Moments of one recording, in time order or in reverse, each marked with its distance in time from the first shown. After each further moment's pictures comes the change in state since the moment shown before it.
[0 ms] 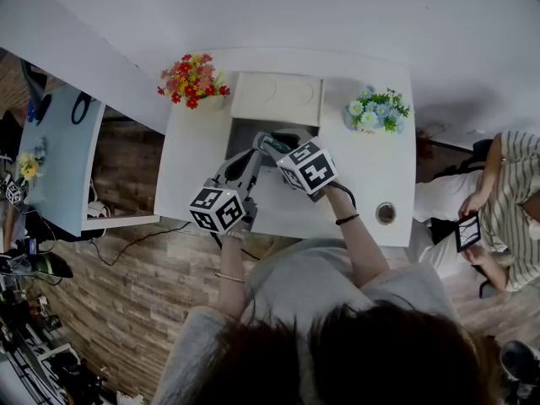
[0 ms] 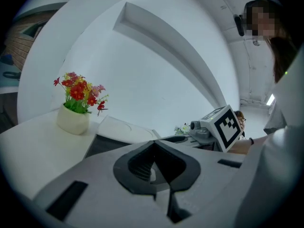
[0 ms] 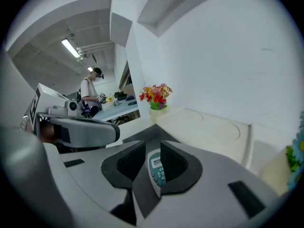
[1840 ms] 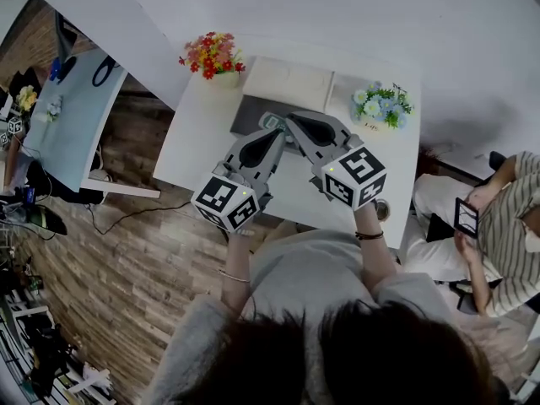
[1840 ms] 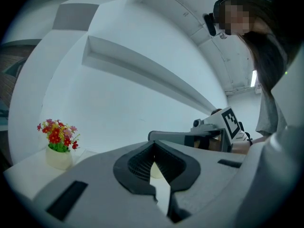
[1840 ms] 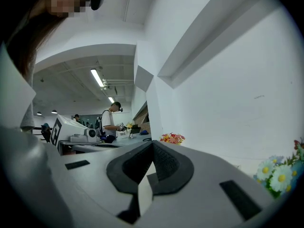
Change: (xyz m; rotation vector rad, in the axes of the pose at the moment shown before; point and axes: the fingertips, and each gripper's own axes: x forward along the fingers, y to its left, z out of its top) left arm -0.025 -0.121 0.054 0.257 -0.212 -0.057; right arm -0.149 0.044 0.079 -0.090 -0.475 0.149
